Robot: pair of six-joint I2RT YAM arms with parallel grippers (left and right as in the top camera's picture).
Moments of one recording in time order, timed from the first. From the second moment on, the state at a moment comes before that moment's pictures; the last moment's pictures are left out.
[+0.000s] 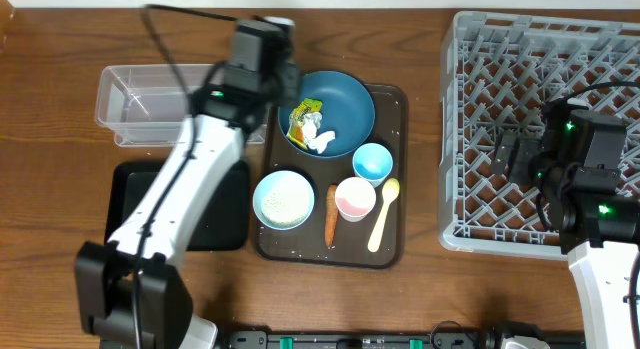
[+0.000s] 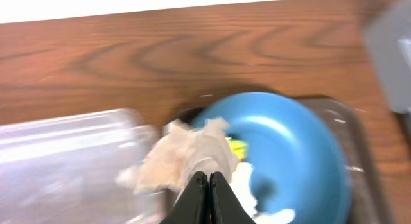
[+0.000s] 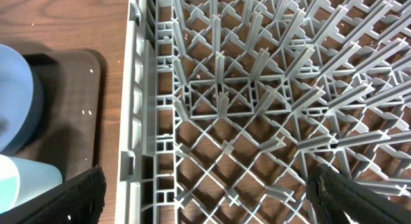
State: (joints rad) left arm -0.27 1.66 1.41 -0.52 -0.02 -0.14; right arm -0.09 1.10 0.99 -0.68 0.01 0.09
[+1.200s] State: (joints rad) left arm -0.34 1.84 1.41 -0.60 0.16 -0.14; right arm -0.09 1.10 0.99 -0.69 0.01 0.09
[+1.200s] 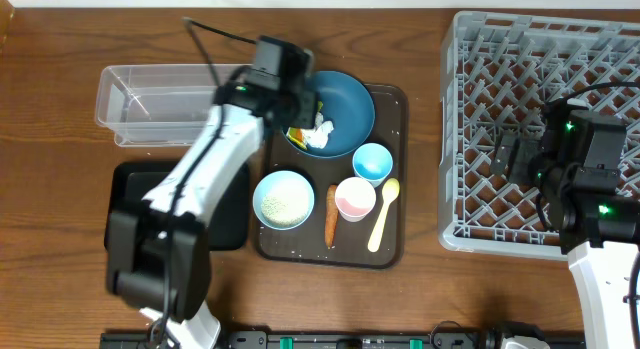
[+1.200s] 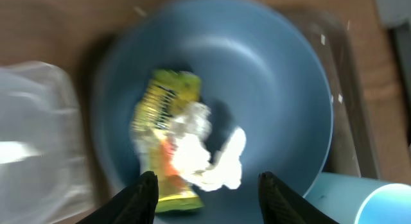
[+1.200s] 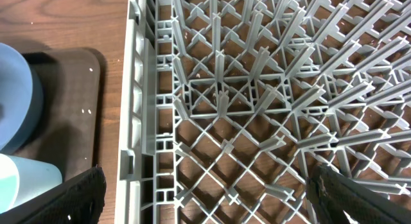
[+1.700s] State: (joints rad) left arm -0.42 2.03 1.41 -0.60 0.14 -0.14; right arm -0.09 1.10 0.99 -0.69 0.01 0.09
